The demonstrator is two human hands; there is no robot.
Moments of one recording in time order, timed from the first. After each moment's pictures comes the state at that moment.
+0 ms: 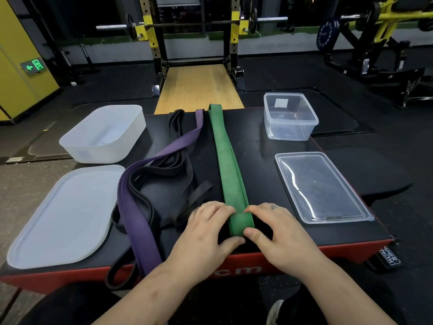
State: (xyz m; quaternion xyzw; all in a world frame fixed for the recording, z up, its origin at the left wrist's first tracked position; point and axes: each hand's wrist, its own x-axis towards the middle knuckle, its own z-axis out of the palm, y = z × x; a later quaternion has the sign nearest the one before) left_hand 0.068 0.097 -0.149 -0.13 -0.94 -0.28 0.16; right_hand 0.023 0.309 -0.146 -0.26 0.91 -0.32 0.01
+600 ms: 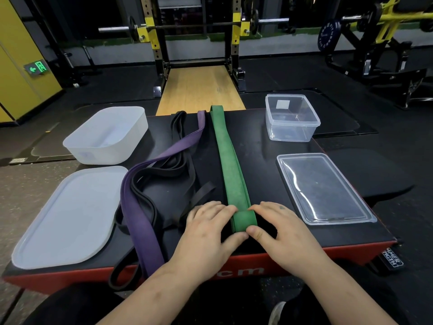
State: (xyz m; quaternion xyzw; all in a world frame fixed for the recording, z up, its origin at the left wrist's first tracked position) left_hand 0.069 0.101 -0.142 -0.10 -0.95 -0.24 0.15; right_hand 0.022 0.310 -0.148 -0.22 0.92 -0.31 -0.01
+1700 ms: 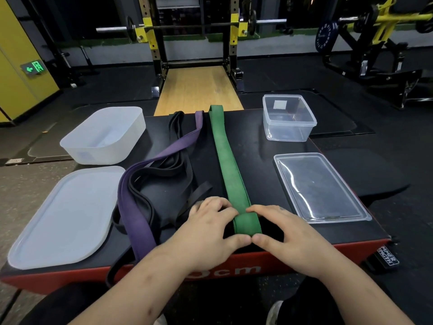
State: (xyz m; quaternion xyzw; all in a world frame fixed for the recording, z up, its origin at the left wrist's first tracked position) left_hand 0.061 0.100 -0.105 -0.15 -0.97 -0.19 0.01; right_hand 0.026 0.332 -0.126 -0.28 0.89 -0.35 0.08
